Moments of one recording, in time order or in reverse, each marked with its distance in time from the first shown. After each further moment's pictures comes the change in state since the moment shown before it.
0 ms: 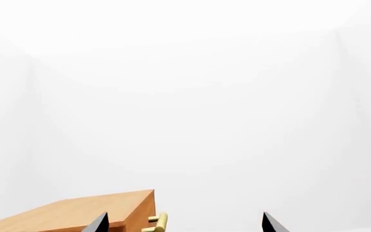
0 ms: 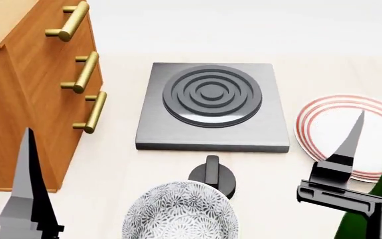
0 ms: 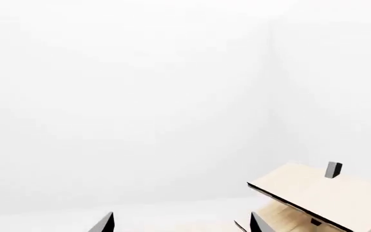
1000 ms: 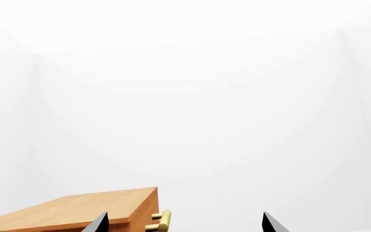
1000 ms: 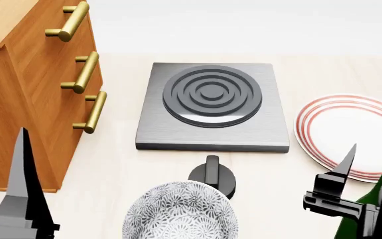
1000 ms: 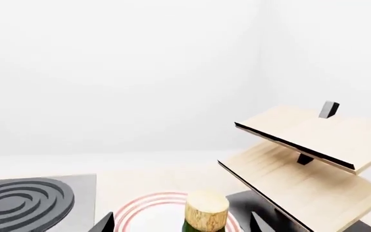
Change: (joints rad) left arm 0.004 0.000 -0.022 0.000 -0.019 -0.001 -0.006; right arm 0.011 -0.167 -0.061 0.386 -0.029 -0.029 -0.170
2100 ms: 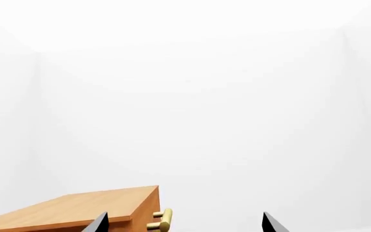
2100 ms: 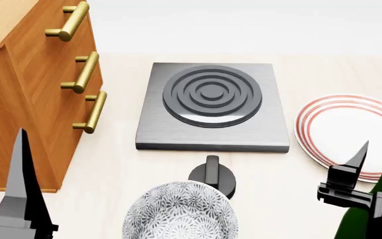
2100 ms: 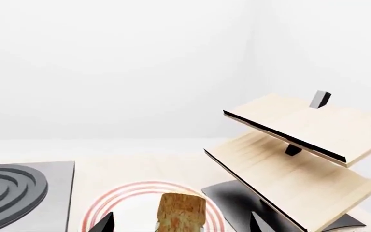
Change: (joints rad) left arm 0.005 0.000 -0.009 0.000 0.000 0.001 0.005; right arm 0.069 -0.031 0.008 0.145 0.020 0.045 -0.069
